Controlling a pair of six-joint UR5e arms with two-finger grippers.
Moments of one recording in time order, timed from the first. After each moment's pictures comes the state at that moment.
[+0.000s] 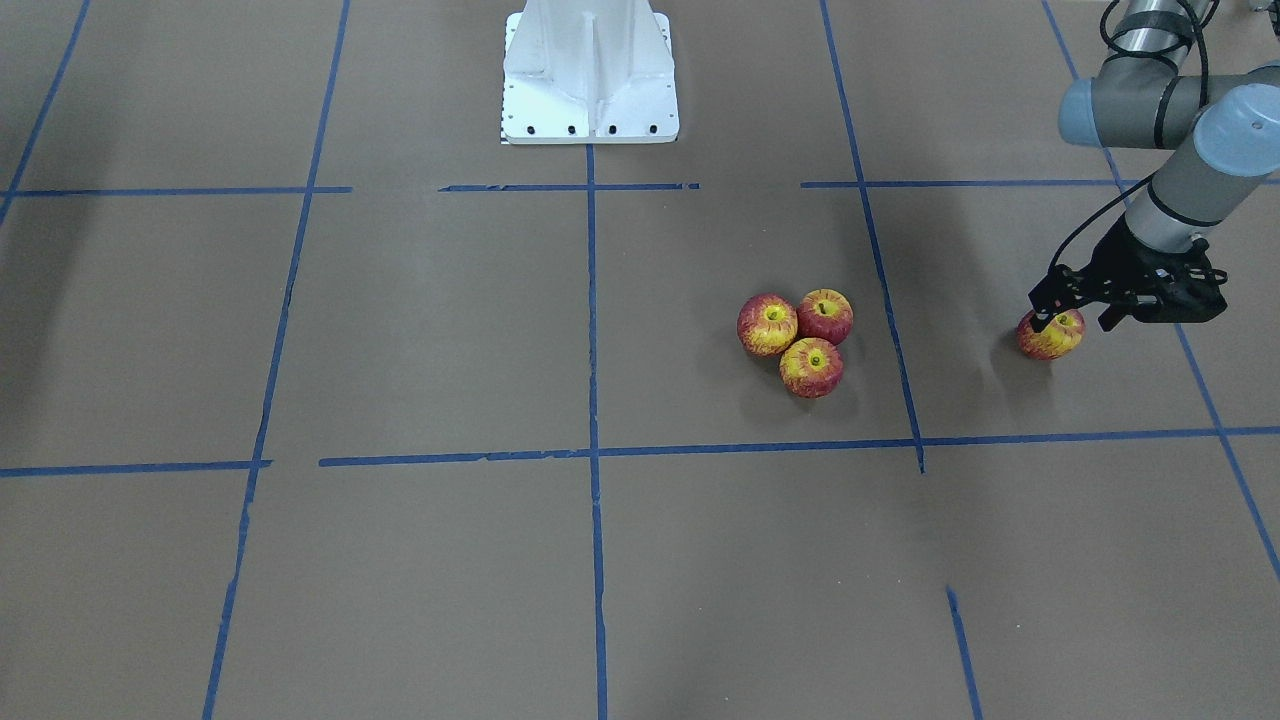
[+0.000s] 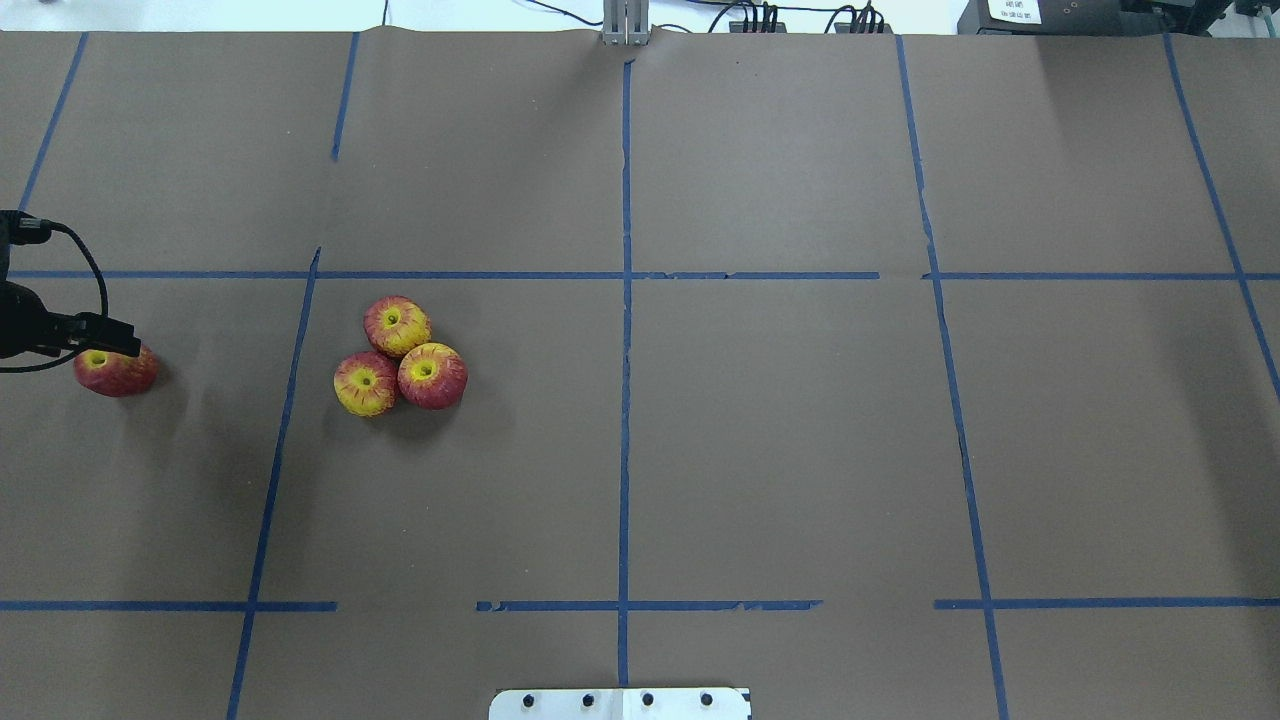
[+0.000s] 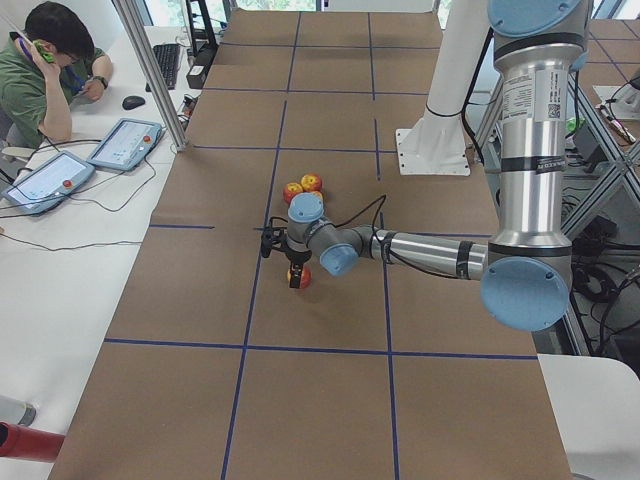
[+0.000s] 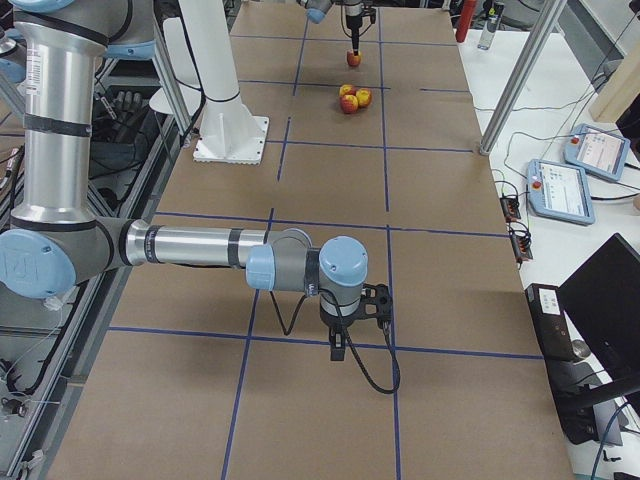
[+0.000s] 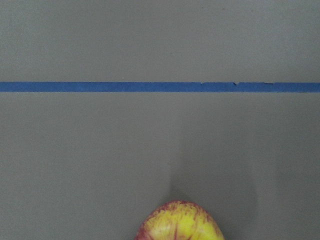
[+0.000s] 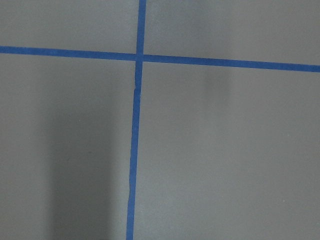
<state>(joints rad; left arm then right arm) -0.96 -1.52 -1.65 -2.22 -2.09 -0.85 1.59 -1.71 1.71 -1.58 2.29 -0.06</state>
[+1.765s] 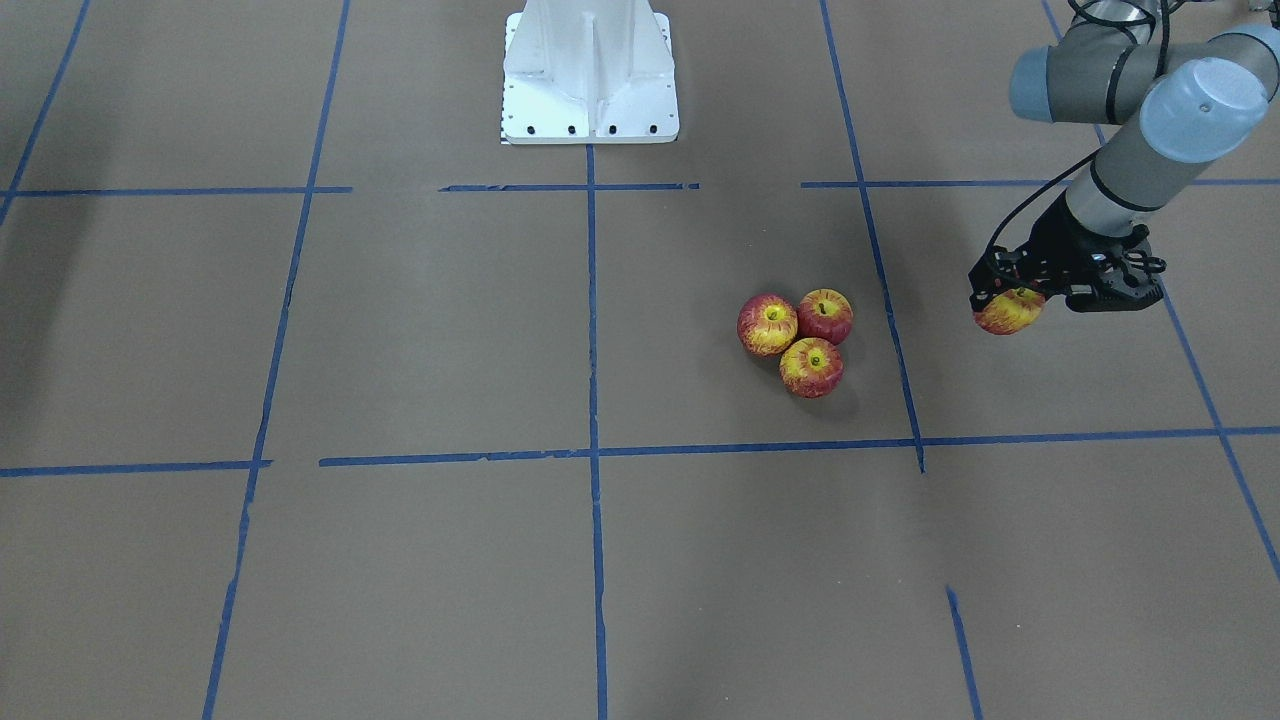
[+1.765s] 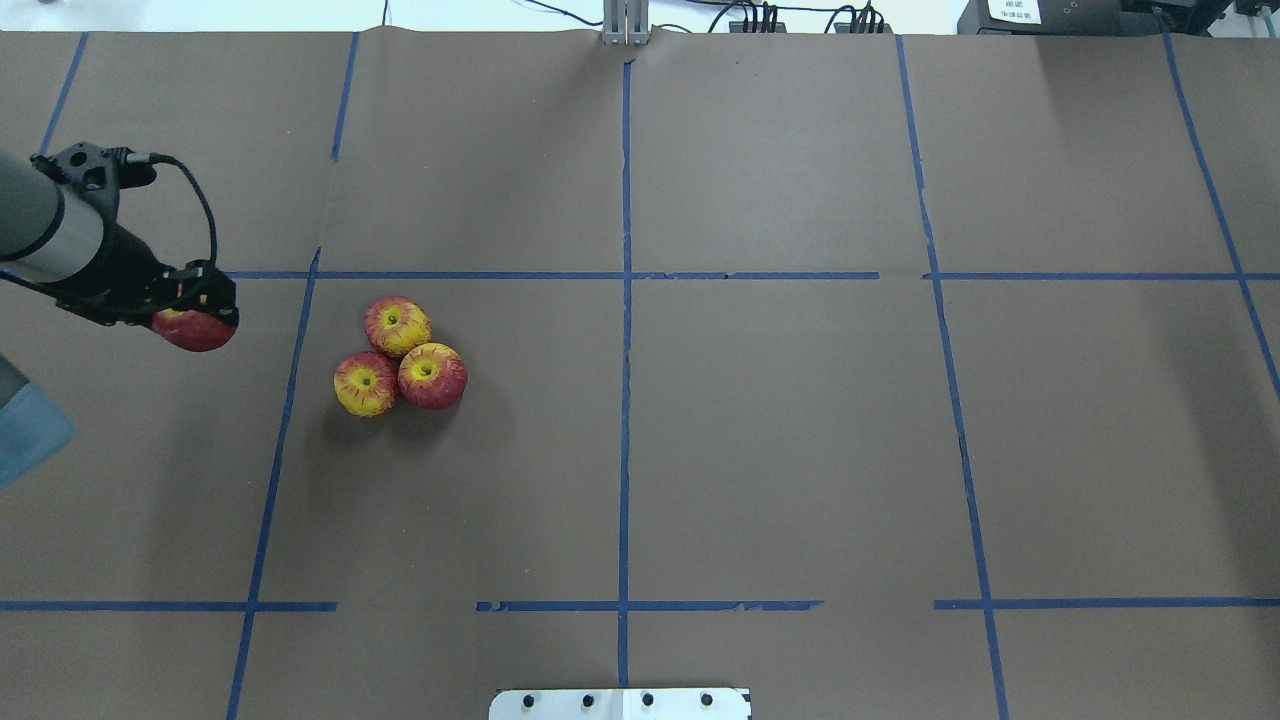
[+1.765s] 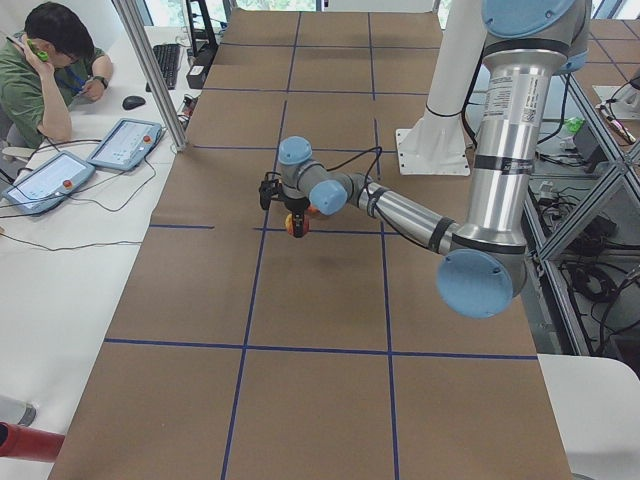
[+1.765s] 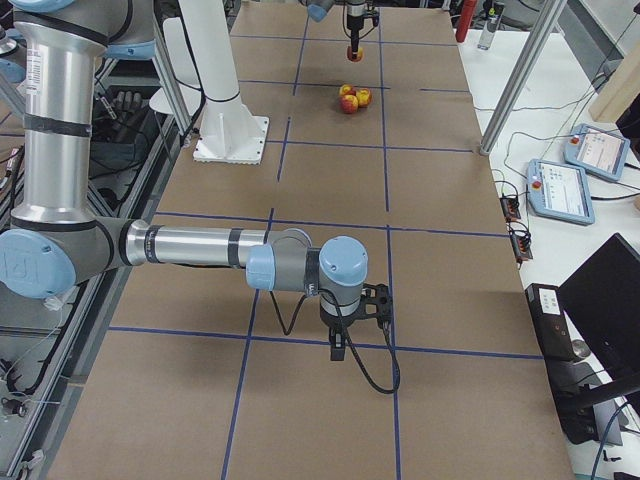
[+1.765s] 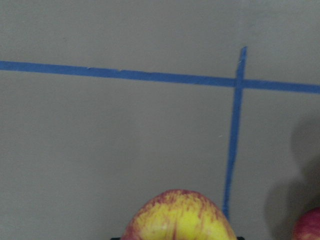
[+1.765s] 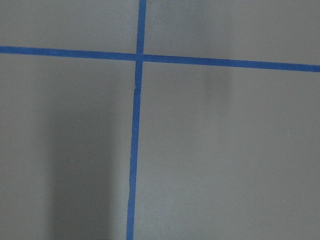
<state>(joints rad) -0.92 -1.76 -1.86 -1.76 -2.17 -1.04 1.59 -1.71 1.71 -1.58 2.30 -0.06</state>
